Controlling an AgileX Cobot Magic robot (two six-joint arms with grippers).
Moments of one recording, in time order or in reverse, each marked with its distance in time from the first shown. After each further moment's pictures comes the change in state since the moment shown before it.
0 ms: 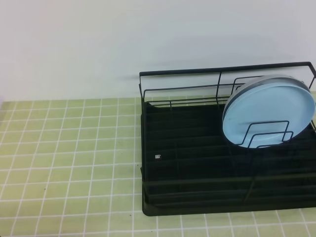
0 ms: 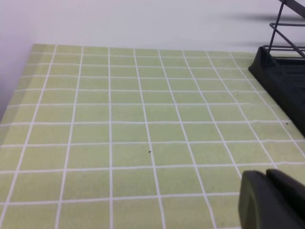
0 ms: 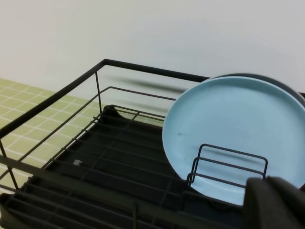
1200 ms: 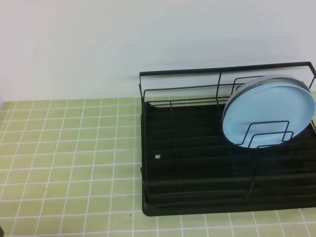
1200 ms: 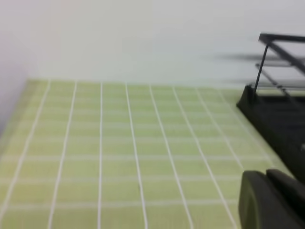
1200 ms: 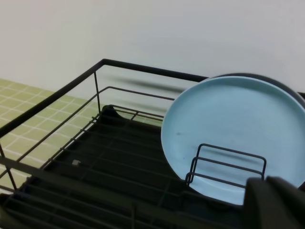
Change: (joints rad) left arm 0.000 0.116 -0.077 -0.039 -0.116 0.026; right arm 0.007 0.010 0.000 0.000 -0.003 0.000
